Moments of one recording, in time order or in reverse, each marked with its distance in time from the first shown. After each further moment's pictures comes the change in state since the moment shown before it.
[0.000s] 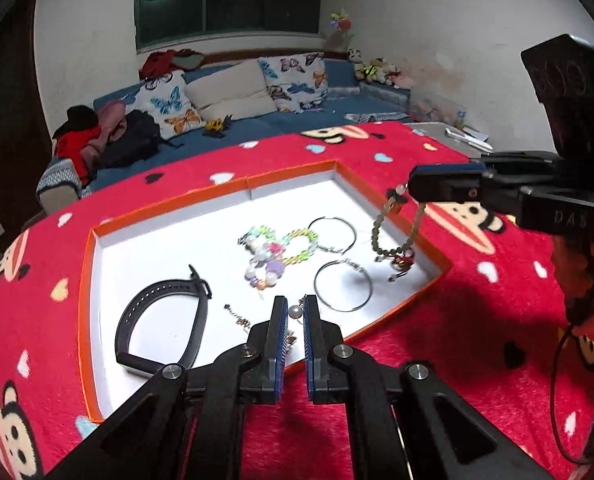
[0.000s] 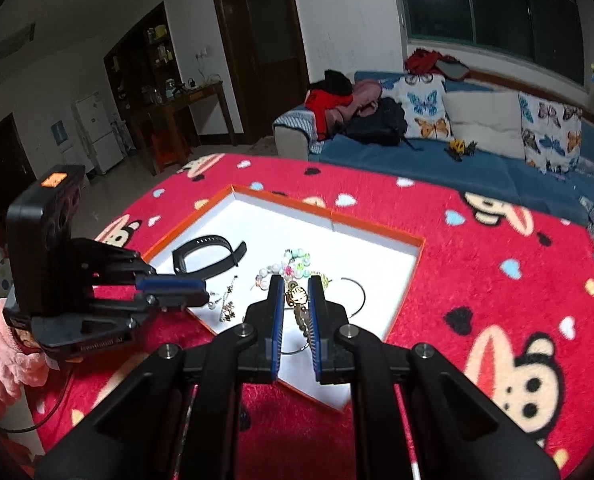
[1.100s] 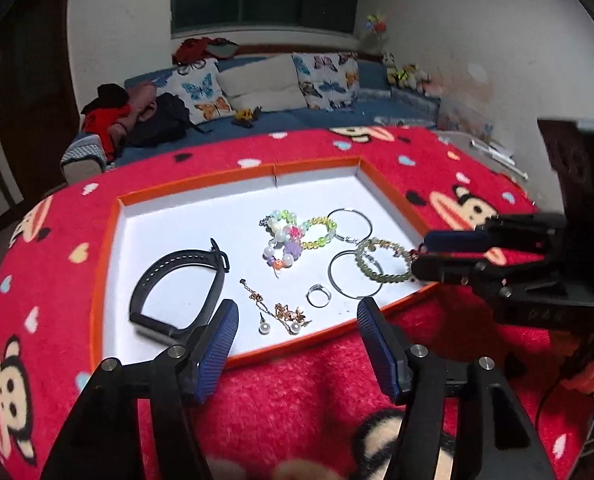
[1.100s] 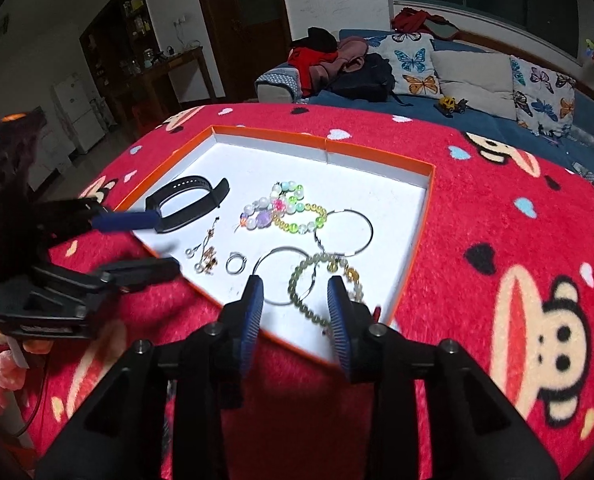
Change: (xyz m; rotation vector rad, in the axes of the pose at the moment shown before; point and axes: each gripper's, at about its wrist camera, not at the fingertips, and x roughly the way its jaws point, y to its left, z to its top) left arm -0.015 -0.004 -0.012 -0.114 -0.003 0.072; right arm 0.018 0.010 -0.034 0.036 0.119 -0.066
